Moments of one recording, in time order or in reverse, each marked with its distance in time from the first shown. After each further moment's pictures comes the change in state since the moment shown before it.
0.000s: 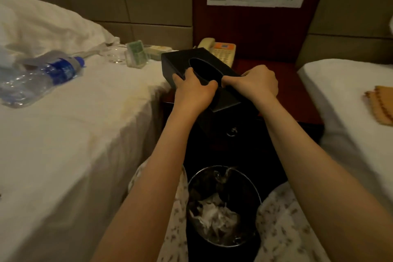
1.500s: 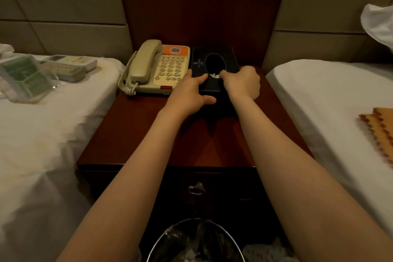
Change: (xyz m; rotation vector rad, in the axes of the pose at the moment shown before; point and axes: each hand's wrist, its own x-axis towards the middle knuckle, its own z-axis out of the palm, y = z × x) left_hand 0.188 0.033 0.135 0.232 -0.335 0.376; right_hand 0.189 0.055 0.016 0.156 0.360 0.239
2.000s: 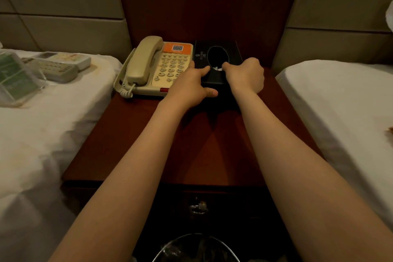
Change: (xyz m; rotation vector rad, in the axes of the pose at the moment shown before) left_hand 0.043 -0.008 -0.004 0.056 0.003 -0.007; right_hand 0.034 -0.010 0.025 -0.009 0.021 -0.040
